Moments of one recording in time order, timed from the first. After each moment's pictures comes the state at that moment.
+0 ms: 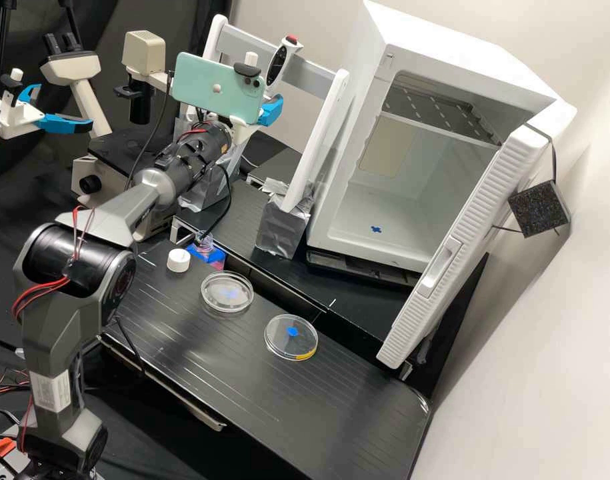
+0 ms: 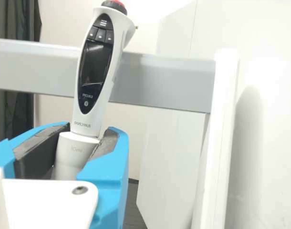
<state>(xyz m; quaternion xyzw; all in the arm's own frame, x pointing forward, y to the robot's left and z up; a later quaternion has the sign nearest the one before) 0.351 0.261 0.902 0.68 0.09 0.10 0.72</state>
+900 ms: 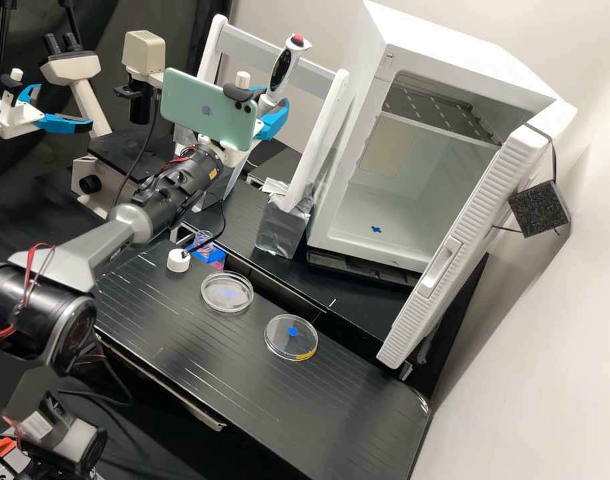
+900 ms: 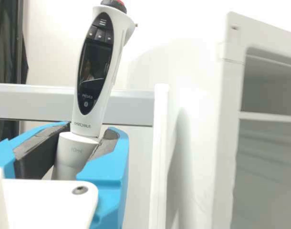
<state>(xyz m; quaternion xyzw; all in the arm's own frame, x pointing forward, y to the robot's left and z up) 0.275 0.221 0.920 0.70 0.05 0.18 0.69</state>
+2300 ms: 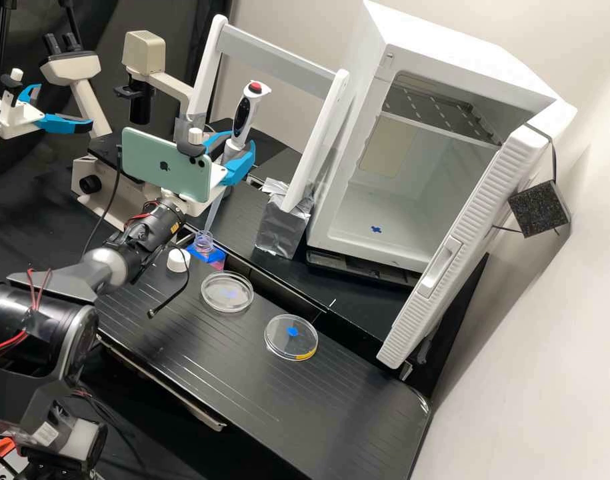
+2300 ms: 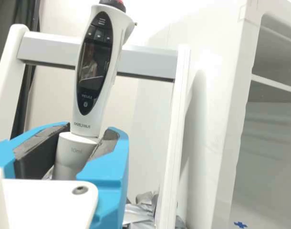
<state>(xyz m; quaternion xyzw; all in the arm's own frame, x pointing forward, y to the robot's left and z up) 0.244 0.180 0.849 0.67 0.06 0.18 0.72</state>
